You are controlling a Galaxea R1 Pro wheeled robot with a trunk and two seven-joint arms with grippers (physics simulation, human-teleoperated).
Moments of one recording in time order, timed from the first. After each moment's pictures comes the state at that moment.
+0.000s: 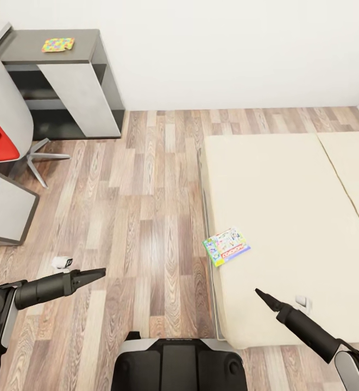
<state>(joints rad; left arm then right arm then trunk) -0.45 0.23 0.40 -1.35 0.00 0.88 -1.57 -0.12 -0.17 -0.32 -1.34 -0.63 0.51 0.77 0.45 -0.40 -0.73</state>
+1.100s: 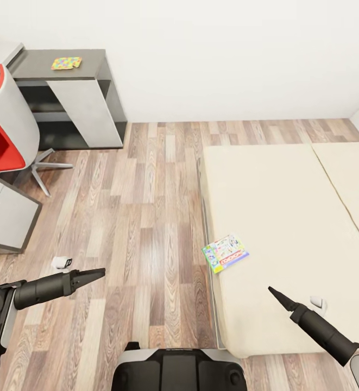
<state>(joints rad) -0.45 0.23 0.40 -1.35 0.00 0.88 -1.57 -0.12 -0.18 -0.42 -1.33 -0.62 0.51 0.84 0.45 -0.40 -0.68</state>
